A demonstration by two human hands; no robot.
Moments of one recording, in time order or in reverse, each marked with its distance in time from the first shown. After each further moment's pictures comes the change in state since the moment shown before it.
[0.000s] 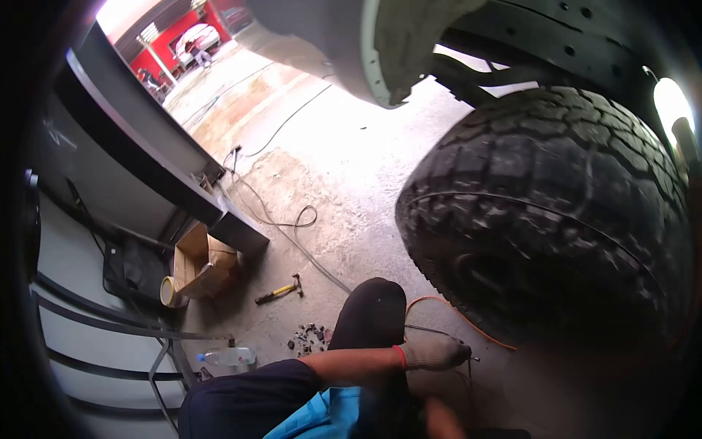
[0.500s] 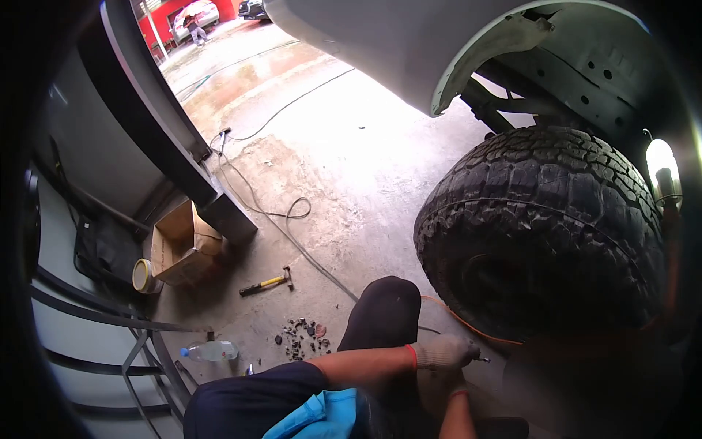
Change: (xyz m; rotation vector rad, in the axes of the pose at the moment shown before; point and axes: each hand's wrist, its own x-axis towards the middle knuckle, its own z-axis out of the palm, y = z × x) left_hand -0.034 0.028 -0.011 -0.031 0.144 0.102; right_hand 0.089 0.018 -0.037 -0.436 0.432 -0.058
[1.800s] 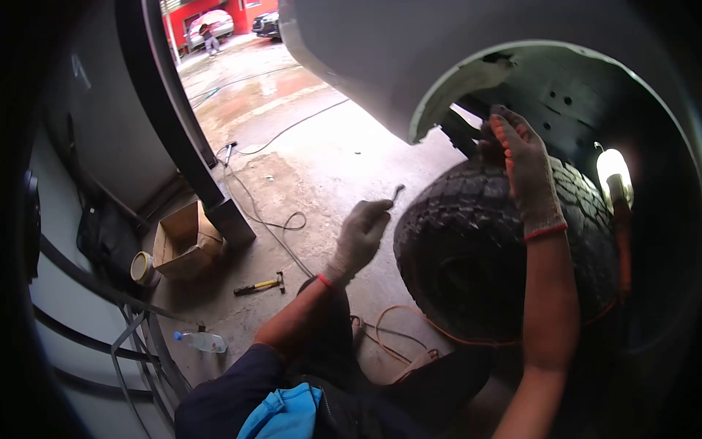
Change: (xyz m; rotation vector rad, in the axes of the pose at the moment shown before) left_hand -0.032 0.046 -0.242 0.126 1.123 0.038; right_hand 0.026 -0.222 -0.568 1.255 0.553 -0.717
